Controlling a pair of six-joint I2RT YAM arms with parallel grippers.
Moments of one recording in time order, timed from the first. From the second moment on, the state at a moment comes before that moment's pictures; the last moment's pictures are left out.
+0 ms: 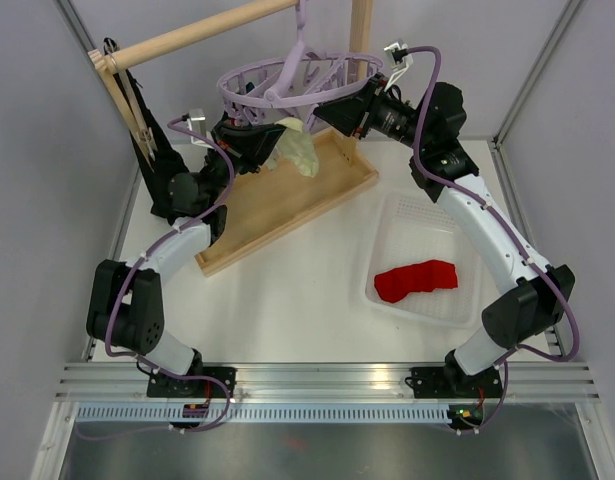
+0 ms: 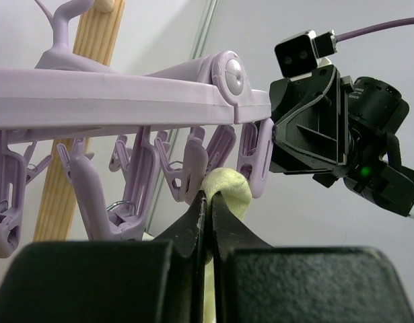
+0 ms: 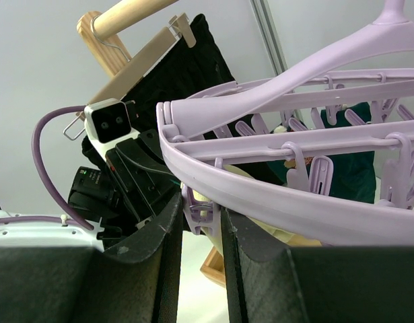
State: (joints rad) left arm -0.28 1.55 1.03 1.30 0.52 -0.82; right arm 0.40 1.60 1.68 0.19 -0.65 0.60
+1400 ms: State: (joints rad) left arm -0.34 1.56 1.07 1.30 0.52 -0.80; right arm 0.40 1.60 1.68 0.20 -0.66 0.62
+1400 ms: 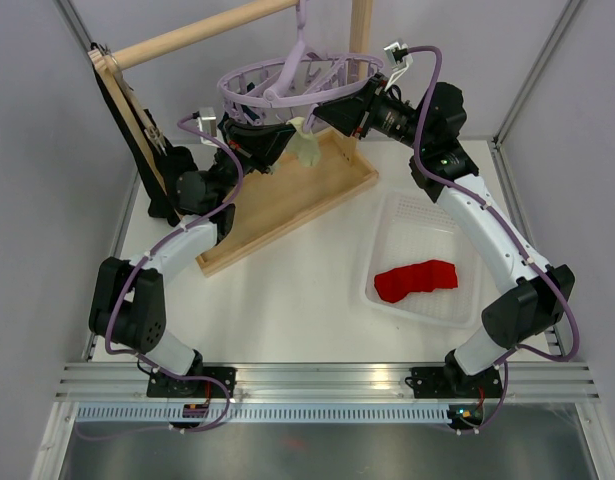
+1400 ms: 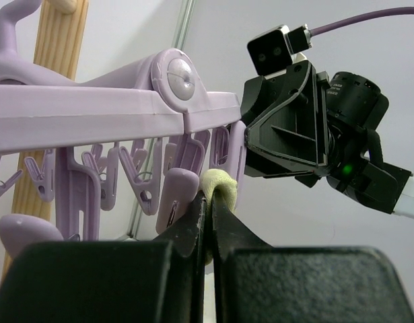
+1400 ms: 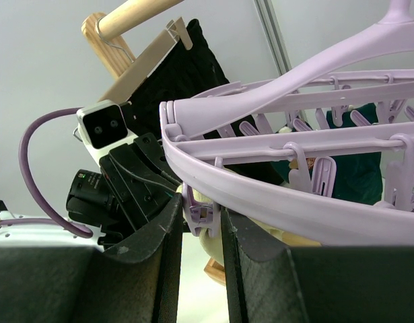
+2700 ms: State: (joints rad) left arm -0.36 1.37 1.00 1.13 0.53 -0.65; right arm 0.40 1.49 1.61 0.02 -0.50 0.41
